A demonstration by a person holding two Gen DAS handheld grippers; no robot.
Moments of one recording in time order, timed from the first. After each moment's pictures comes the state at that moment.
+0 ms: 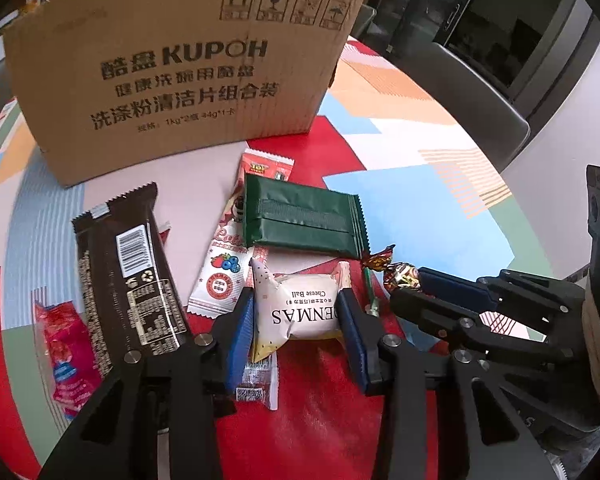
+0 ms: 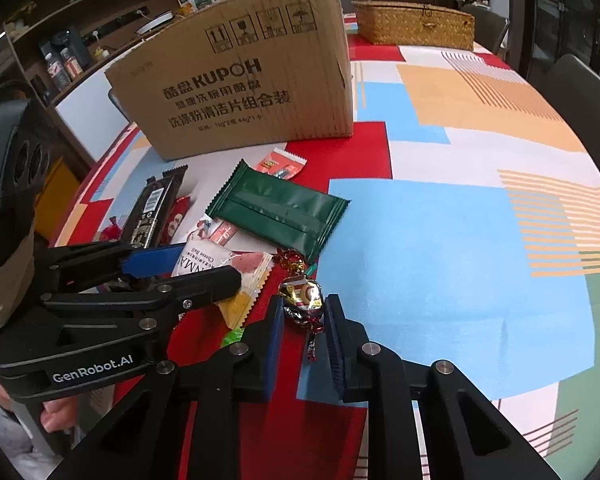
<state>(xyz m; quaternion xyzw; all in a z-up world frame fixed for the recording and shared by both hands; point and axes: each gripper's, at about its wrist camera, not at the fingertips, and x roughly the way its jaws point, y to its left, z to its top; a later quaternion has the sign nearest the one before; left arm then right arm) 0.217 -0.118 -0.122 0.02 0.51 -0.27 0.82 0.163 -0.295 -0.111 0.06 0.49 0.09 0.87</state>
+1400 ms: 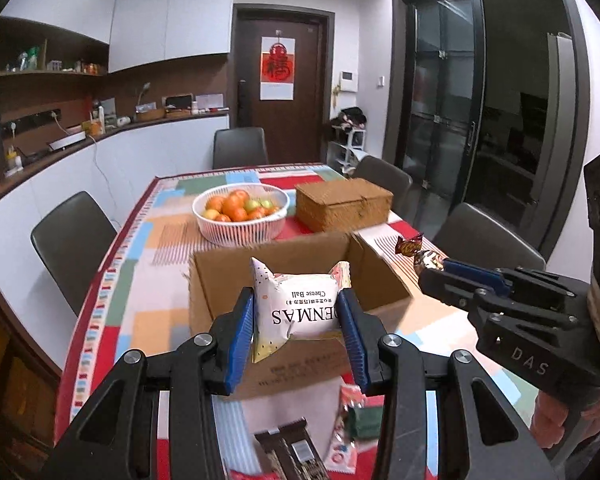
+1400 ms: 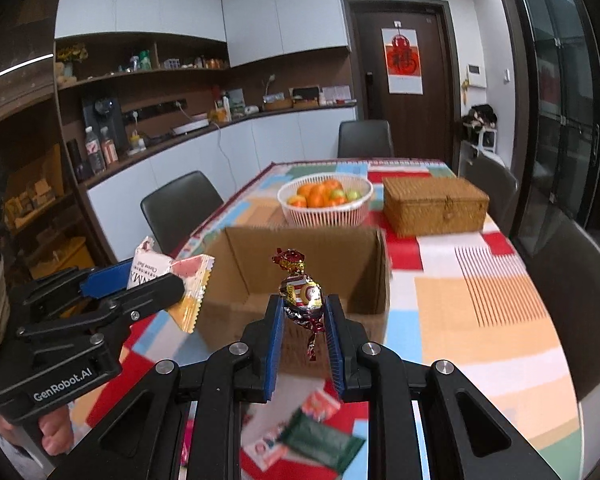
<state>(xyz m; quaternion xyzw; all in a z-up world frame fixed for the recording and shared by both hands) 0.258 -0.058 0.071 0.03 0.26 -0.18 0.95 0.231 -0.265 0.061 0.03 0.28 0.11 0.95</state>
